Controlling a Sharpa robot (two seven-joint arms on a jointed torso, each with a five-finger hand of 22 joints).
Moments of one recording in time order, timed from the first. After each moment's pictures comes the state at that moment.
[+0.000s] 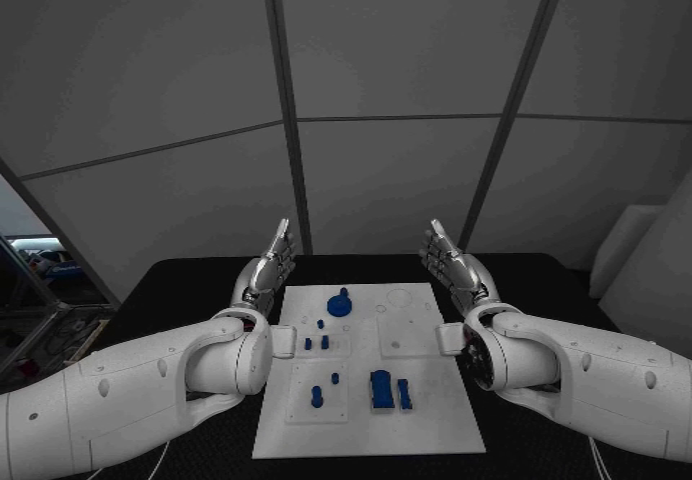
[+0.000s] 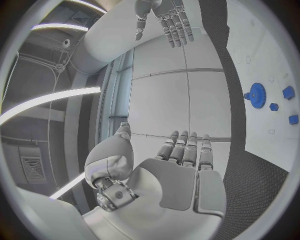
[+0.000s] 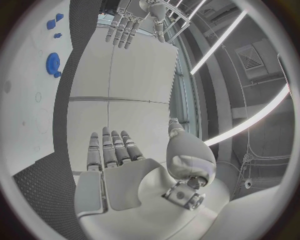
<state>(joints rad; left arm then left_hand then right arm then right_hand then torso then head) 1.05 -0.78 0.00 1.57 0.01 -0.72 0.49 0.39 0.00 0.01 0.00 0.01 0.28 0.00 0.00 0.00 0.28 0.02 0.01 0.00 0.25 0.01 0.01 0.00 0.06 0.17 0.07 0.01 0.11 1.05 -0.78 0.00 1.56 -0.06 -0.71 0.47 0.44 0.00 0.00 0.01 0.01 0.29 0.01 0.00 0.00 0.31 0.01 0.01 0.00 0.29 0.00 0.11 0.29 0.06 0.25 0.04 0.02 0.00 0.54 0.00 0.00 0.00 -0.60</state>
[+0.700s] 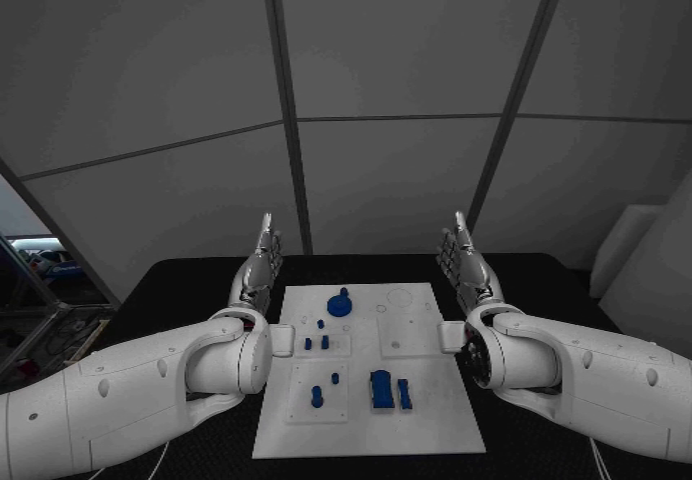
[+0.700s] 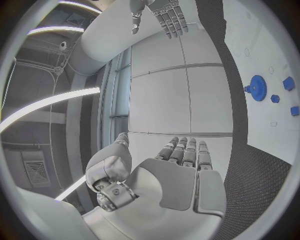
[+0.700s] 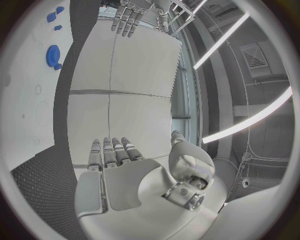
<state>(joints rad) 1.05 -0.78 0.00 1.57 0.01 -0.76 0.50 0.17 0.00 0.01 0.00 0.00 0.12 0.00 0.00 0.00 0.12 0.00 0.01 0.00 0.11 0.00 0.01 0.00 0.06 0.04 0.00 0.01 0.01 1.05 -0.78 0.00 1.57 0.00 -0.76 0.50 0.19 0.00 0.00 0.01 0.00 0.13 0.00 0.00 0.00 0.14 0.00 0.00 0.00 0.13 0.00 0.01 0.12 0.01 0.11 0.00 0.01 0.00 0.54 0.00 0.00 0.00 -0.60</state>
